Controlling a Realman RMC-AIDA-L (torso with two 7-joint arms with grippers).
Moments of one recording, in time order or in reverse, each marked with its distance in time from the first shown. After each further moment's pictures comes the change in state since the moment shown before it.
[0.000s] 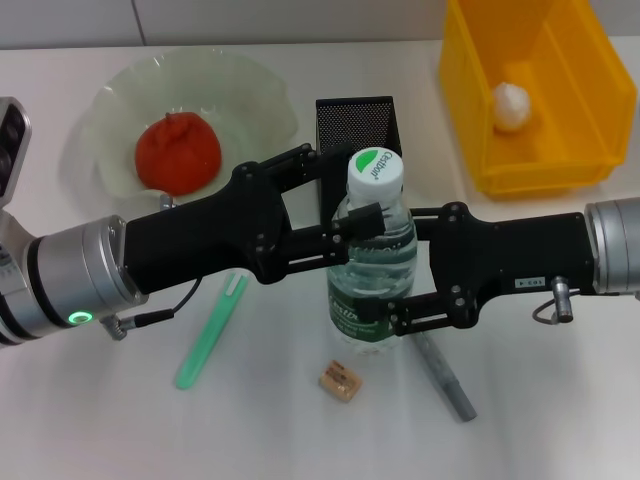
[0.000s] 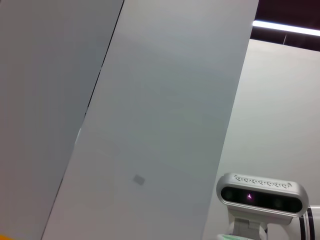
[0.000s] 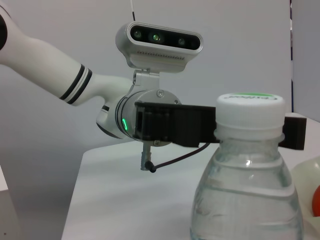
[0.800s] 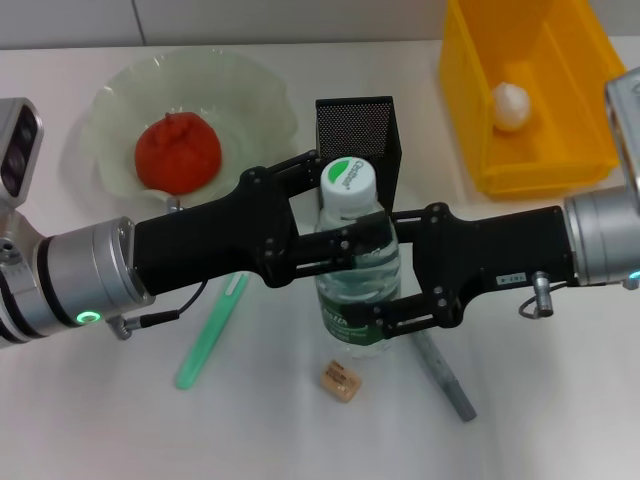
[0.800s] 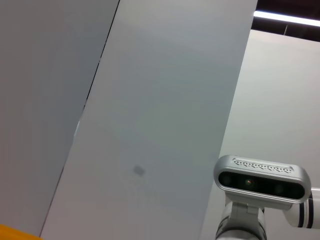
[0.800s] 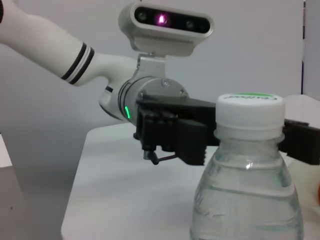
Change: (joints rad) left arm -0.005 -0.001 0.026 0.004 -0.002 -0.025 0.001; right arm 0.031 0.000 -0.045 -0.044 -0.050 0.032 0.062
